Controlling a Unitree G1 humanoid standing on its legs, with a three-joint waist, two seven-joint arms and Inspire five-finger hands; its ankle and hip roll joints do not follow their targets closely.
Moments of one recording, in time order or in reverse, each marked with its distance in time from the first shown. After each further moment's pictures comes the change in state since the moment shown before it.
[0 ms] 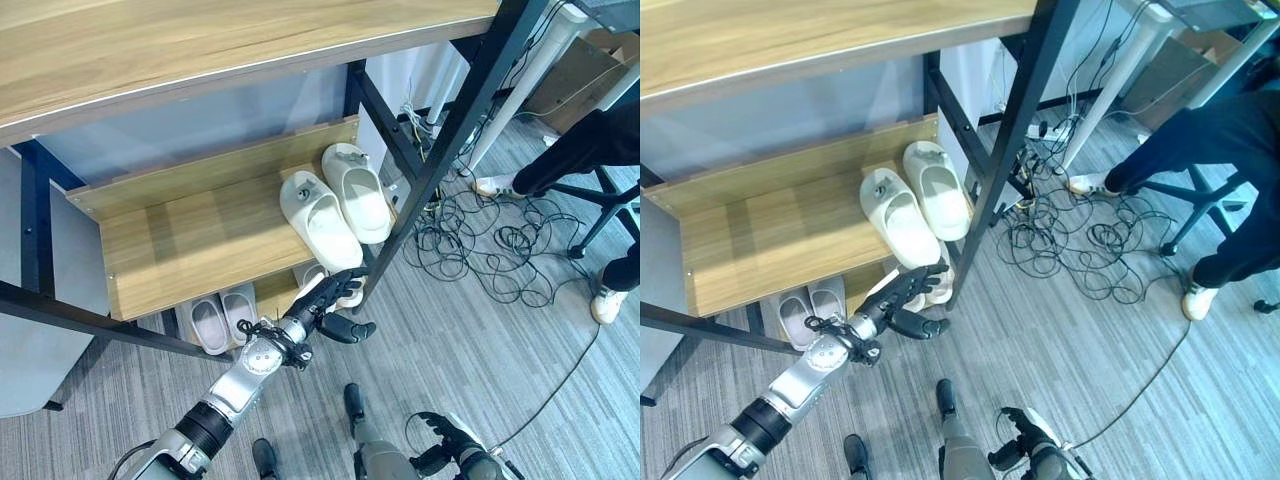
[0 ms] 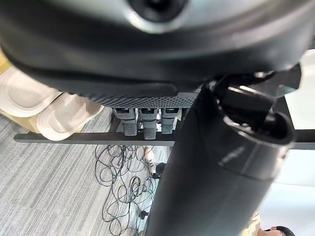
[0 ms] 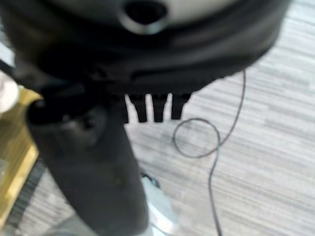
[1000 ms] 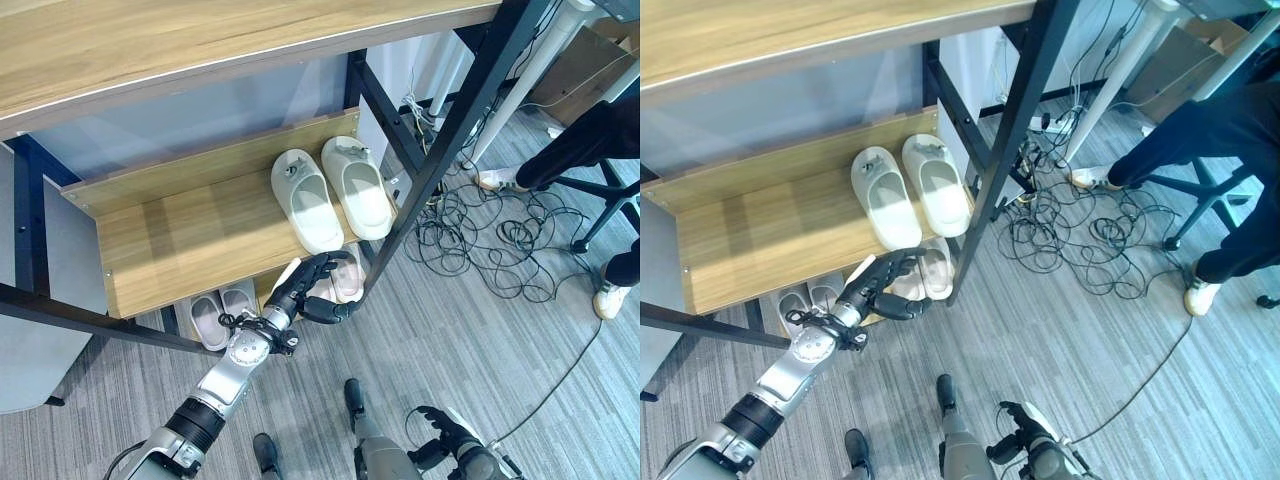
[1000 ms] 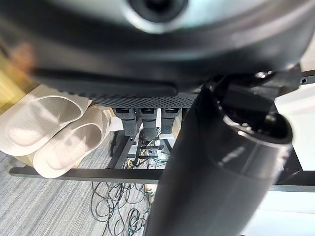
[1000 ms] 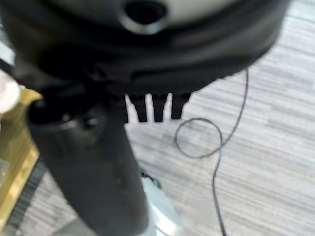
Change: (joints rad) left arm -0.001 0.024 0.099 0.000 0.022 -0.005 0.052; right arm -0.021 0.000 -0.001 0.001 0.000 0.000 -0.003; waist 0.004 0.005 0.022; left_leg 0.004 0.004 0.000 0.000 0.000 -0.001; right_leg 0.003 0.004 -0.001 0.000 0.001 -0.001
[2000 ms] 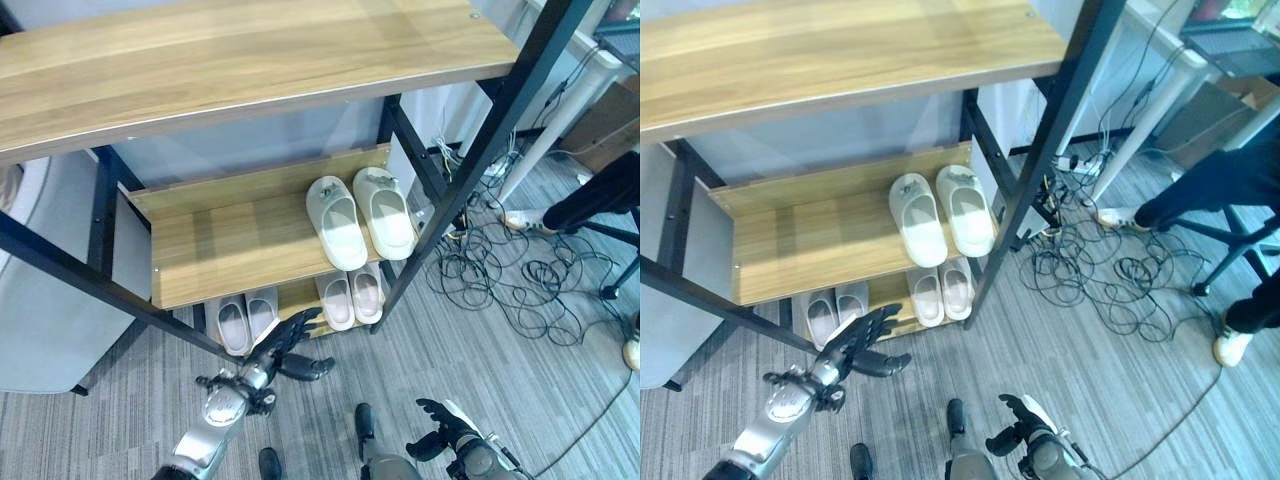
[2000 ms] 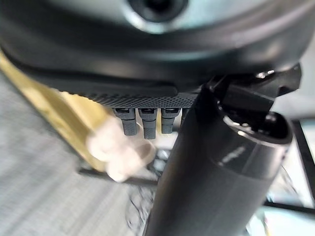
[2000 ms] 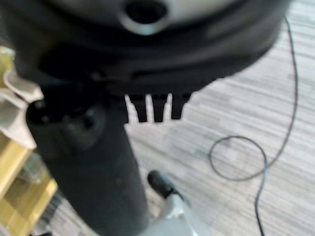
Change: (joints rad) left arm 0.399 0.014 0.139 0.045 -0.002 0.000 -0.097; right arm -0.024 -0.003 -0.005 0.001 -0.009 0.005 0.004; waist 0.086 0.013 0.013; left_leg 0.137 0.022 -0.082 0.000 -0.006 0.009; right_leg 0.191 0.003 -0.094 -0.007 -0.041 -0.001
